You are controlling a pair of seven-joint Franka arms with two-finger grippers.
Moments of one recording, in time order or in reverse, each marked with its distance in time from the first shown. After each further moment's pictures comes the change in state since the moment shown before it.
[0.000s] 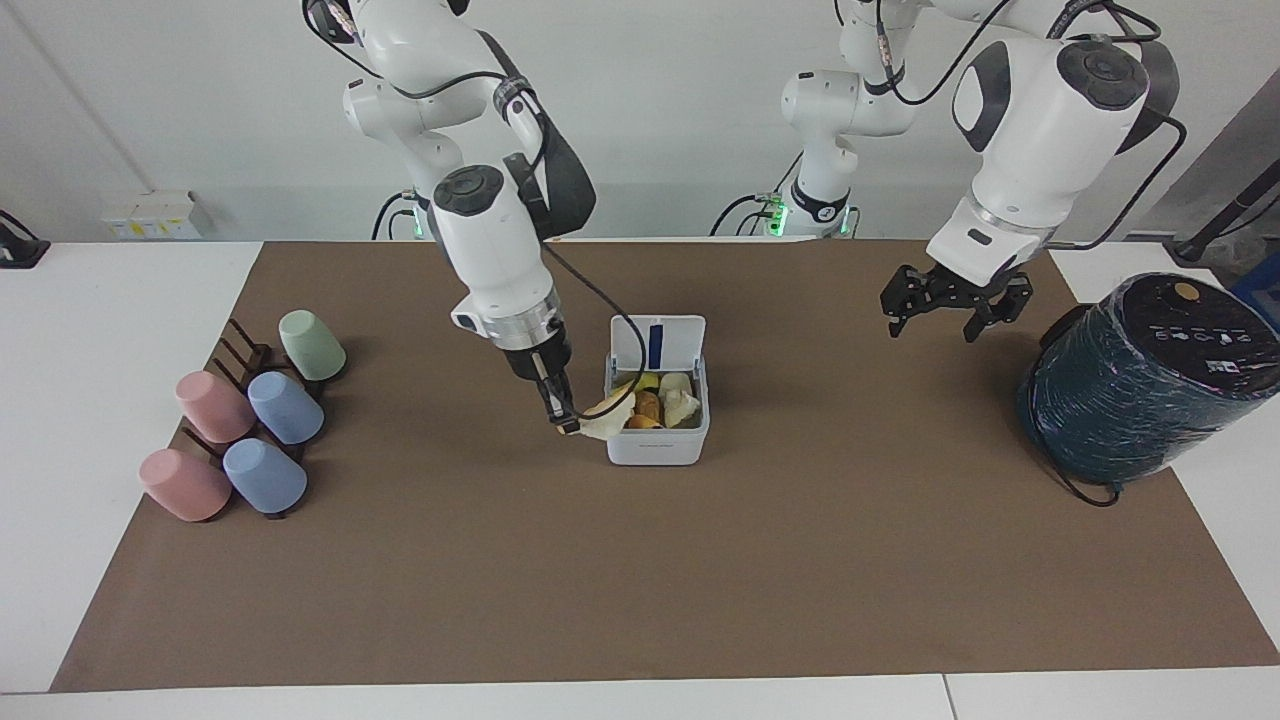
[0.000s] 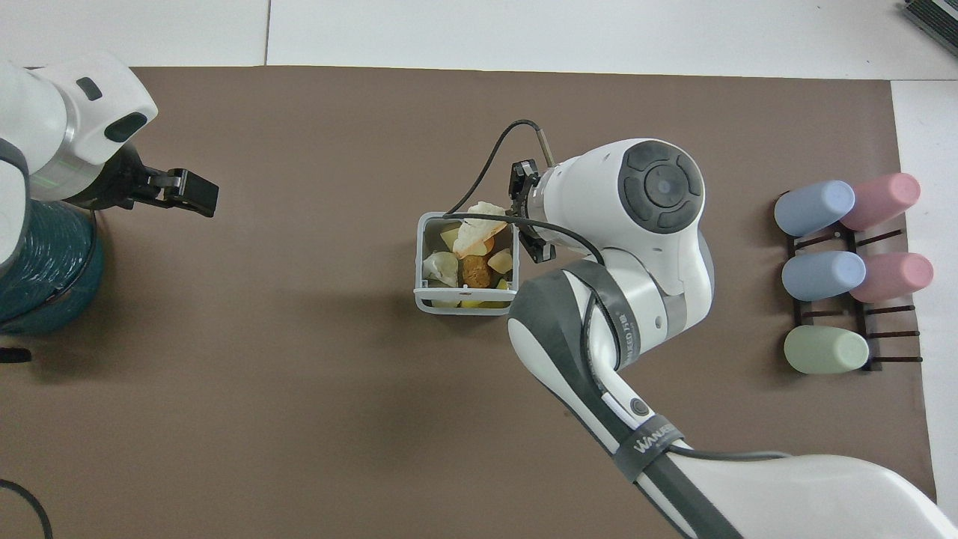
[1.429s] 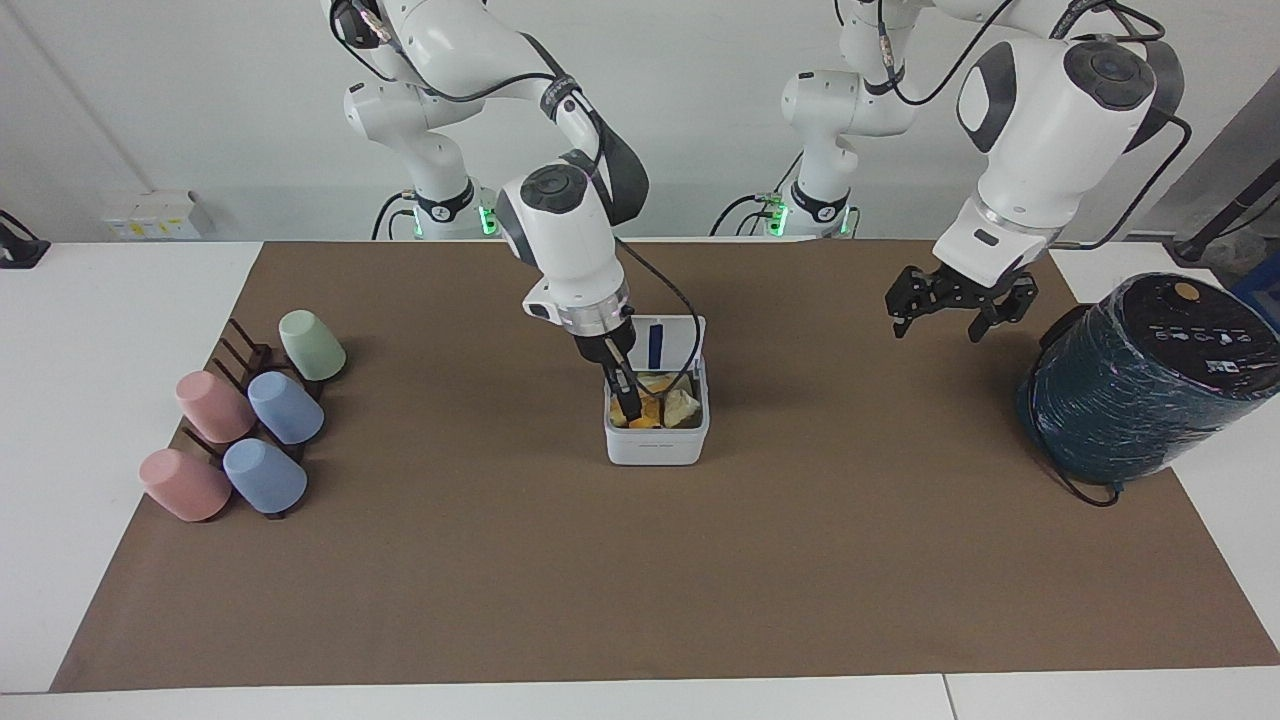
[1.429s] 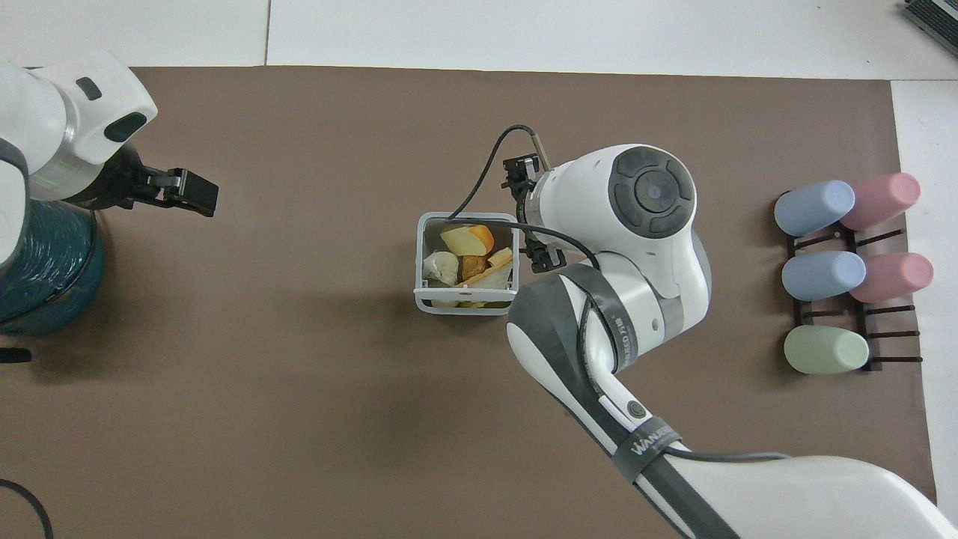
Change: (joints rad) left arm 0.000 0.000 0.000 0.000 0.000 0.001 0.000; right arm -0.005 -0.010 -0.011 -0.008 -0.027 0.001 -0.047
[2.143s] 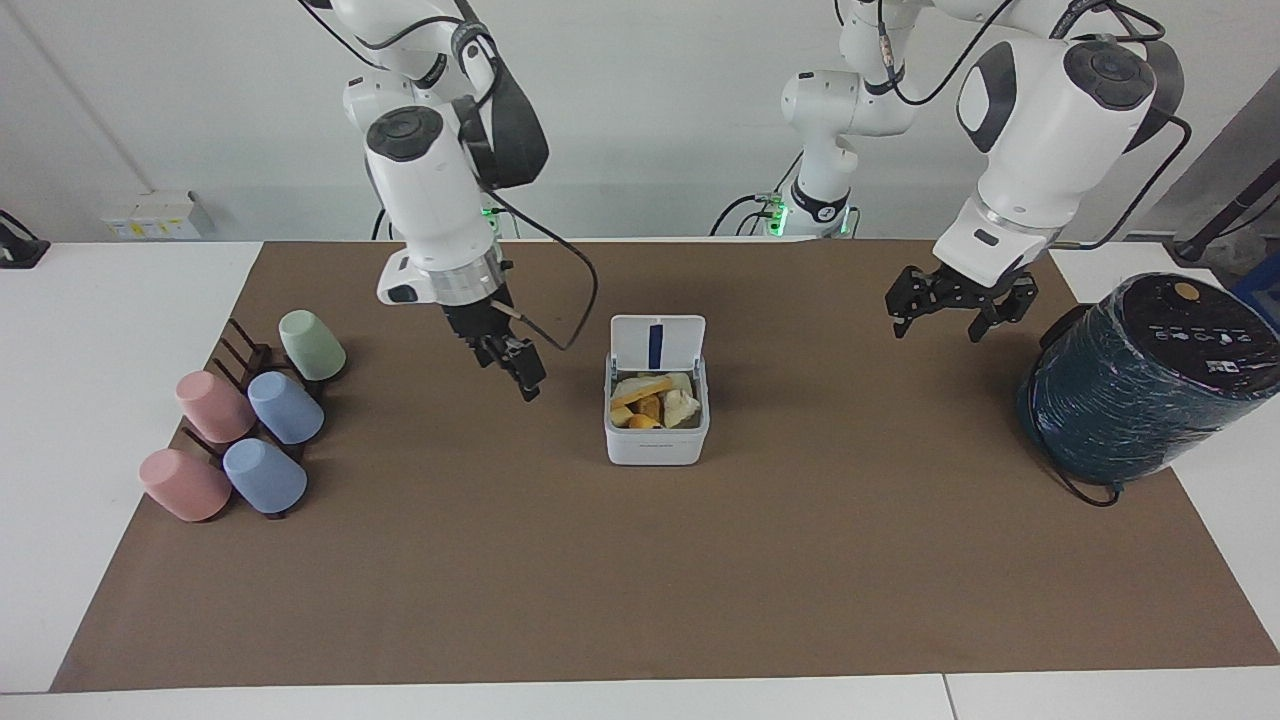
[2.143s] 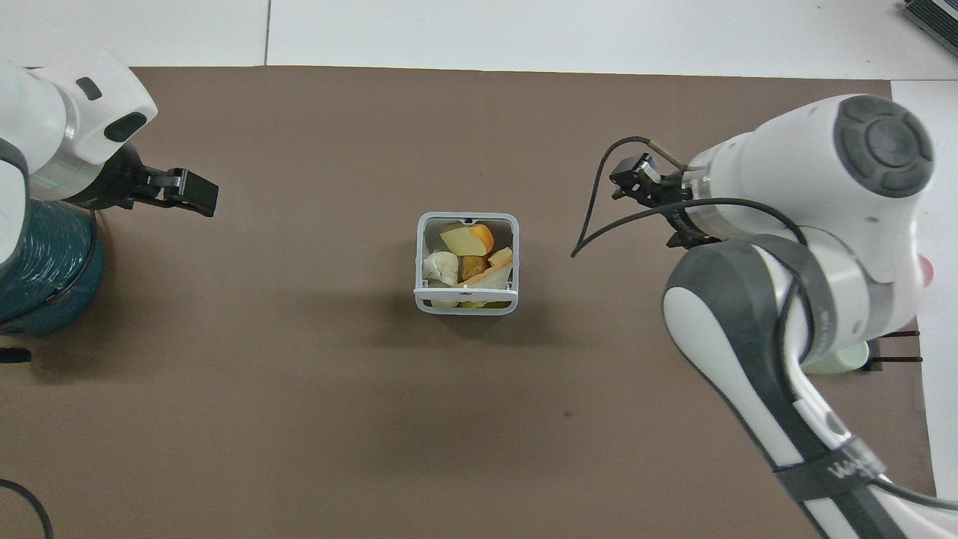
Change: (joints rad) left arm 0.000 0.000 0.000 0.000 0.000 0.000 0.000; right arm -0.233 -0.209 -0.003 -0.079 -0.007 -0.283 -0.839
